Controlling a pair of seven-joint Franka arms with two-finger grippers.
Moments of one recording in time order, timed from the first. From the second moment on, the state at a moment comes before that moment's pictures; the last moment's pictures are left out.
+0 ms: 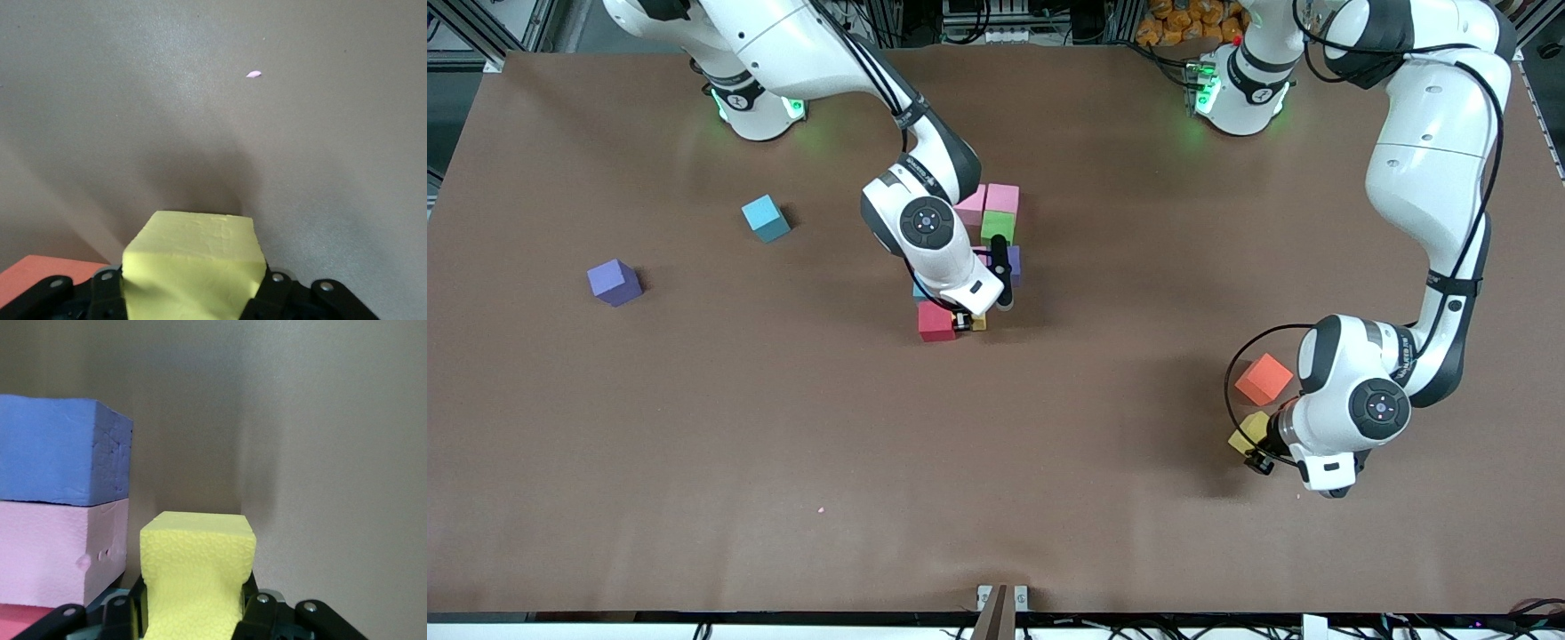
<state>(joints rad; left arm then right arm) 0.09 0.88 -0.27 -1.35 0.27 2.19 -1.17 0.70 0.62 0.04 -1.72 0.07 2.36 -0.99</state>
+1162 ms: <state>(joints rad) 0.09 0.88 -0.27 -1.35 0.27 2.19 -1.18 0.69 0.62 0.04 -1.75 0.07 2.42 -1.00</state>
